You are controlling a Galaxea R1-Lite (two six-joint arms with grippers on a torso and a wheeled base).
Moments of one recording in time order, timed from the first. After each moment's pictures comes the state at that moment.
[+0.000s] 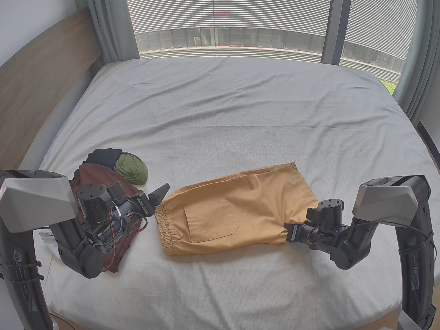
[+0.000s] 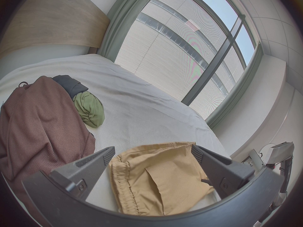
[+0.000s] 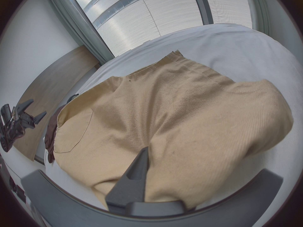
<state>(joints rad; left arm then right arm) -0.25 2.22 -0.53 -1.55 -0.11 -0.48 0.33 2.50 -0.77 -1.20 0.09 0.35</state>
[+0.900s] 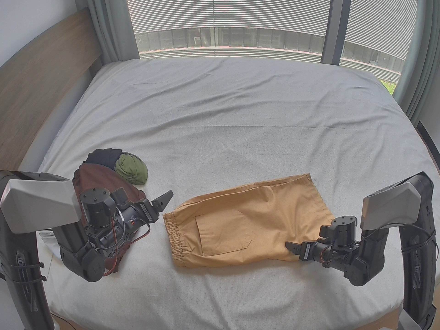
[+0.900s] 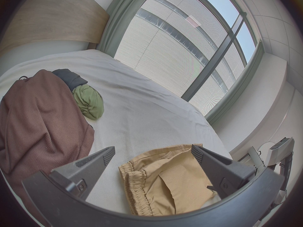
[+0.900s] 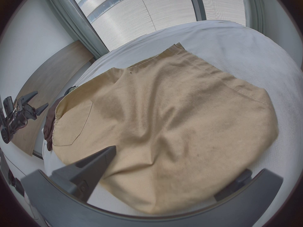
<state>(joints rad) -0.27 2.24 -0.51 -1.55 -0.12 -0.48 0.30 2.48 -0.48 -1.39 0.07 0.35</state>
